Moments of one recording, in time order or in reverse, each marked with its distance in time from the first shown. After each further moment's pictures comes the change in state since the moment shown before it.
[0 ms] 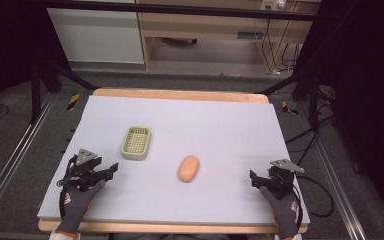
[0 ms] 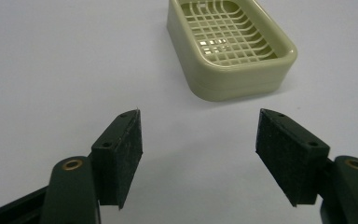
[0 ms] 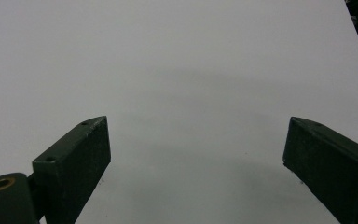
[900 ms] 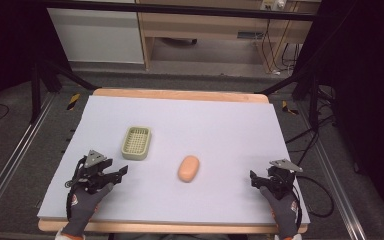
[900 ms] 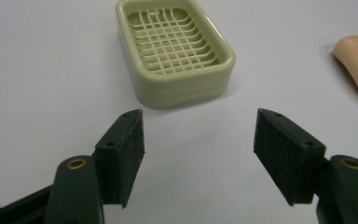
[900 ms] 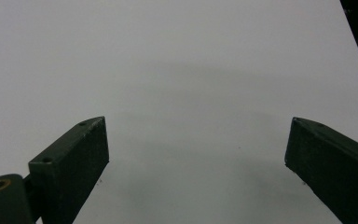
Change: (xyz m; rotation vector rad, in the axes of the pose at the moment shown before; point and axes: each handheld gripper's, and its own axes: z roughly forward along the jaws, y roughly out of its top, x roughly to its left) left arm -0.026 0.007 -0.003 -0.007 -0.077 0.041; right arm 0.000 -0.001 0.002 0.023 -0.035 0.016
